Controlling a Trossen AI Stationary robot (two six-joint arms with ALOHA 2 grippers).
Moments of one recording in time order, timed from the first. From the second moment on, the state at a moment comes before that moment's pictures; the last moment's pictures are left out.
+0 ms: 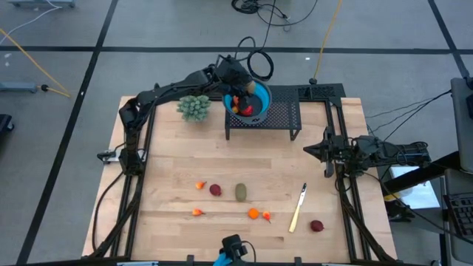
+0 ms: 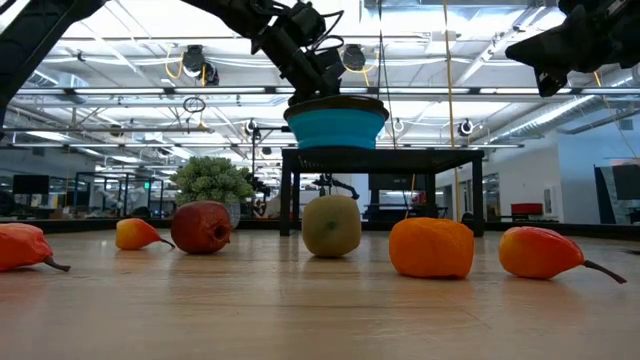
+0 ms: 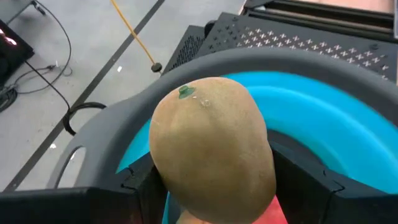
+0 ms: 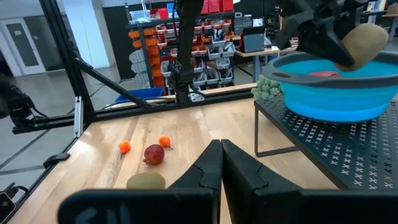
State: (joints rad) left arm 0.52 1.96 1.84 -0.54 0.03 0.16; right arm 0.11 0.10 0.29 -0.23 0.21 0.14
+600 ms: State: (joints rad) left arm 0.52 1.98 1.84 -0.55 0.03 0.16; right arm 0.11 0.10 0.29 -0.23 0.21 0.14
